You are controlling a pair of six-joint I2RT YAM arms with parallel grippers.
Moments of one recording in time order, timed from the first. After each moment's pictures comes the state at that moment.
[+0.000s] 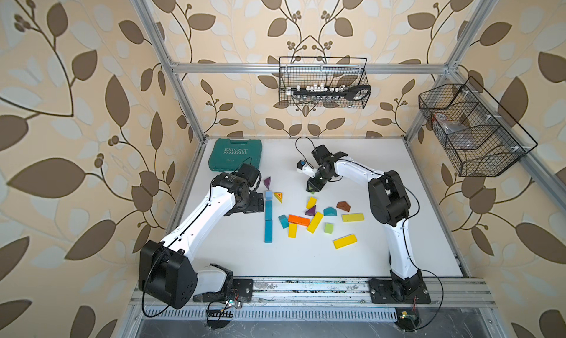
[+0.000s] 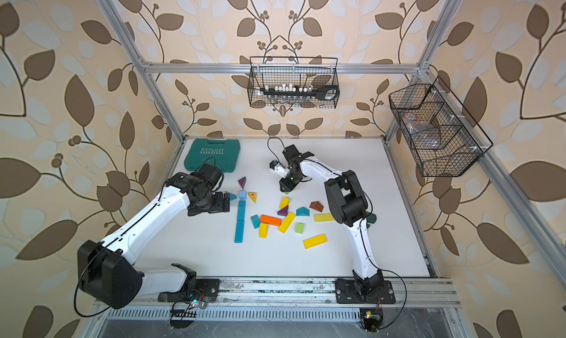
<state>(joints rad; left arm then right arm) -0.40 1.31 1.12 -1.16 -0.15 -0.50 0.48 2.25 1.79 -0.80 -0.29 -0.44</state>
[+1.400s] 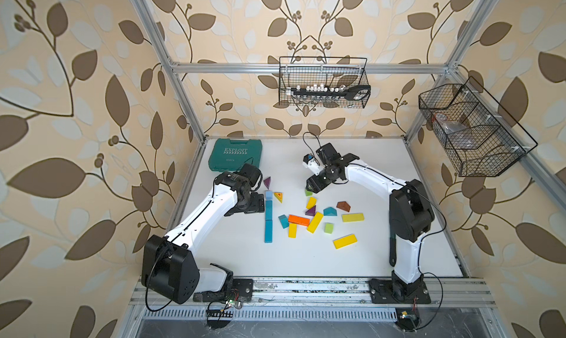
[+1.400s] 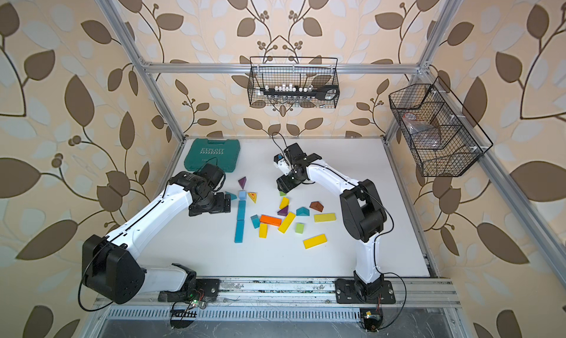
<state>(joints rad) -0.40 1.34 1.12 -1.16 -0.14 -0.50 0.52 1.91 1.51 -0.68 -0.19 -0.02</state>
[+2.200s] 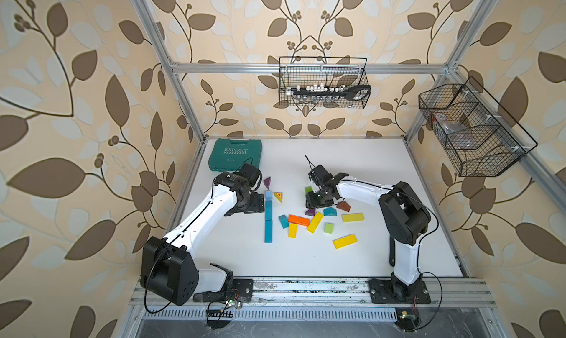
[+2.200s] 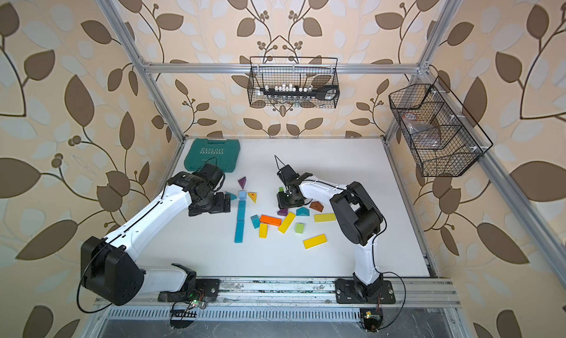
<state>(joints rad) -0.40 1.33 1.12 -1.16 -0.14 -0.50 0.62 1.99 1.34 -0.59 -0.09 0.43</state>
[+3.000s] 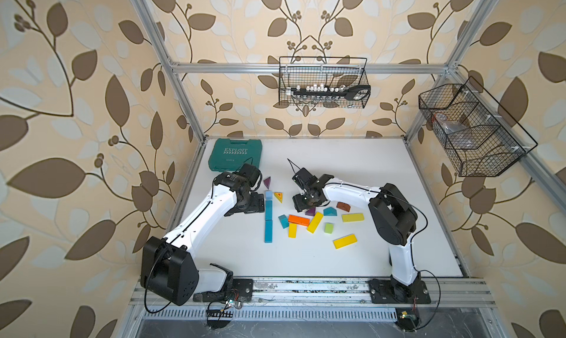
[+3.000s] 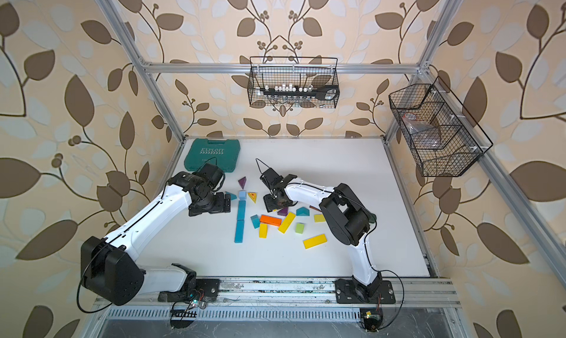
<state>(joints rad) -0.40 1.33 1.12 -1.16 -0.14 -0.50 0.75 2.05 1.48 -0.67 0.04 0.43</state>
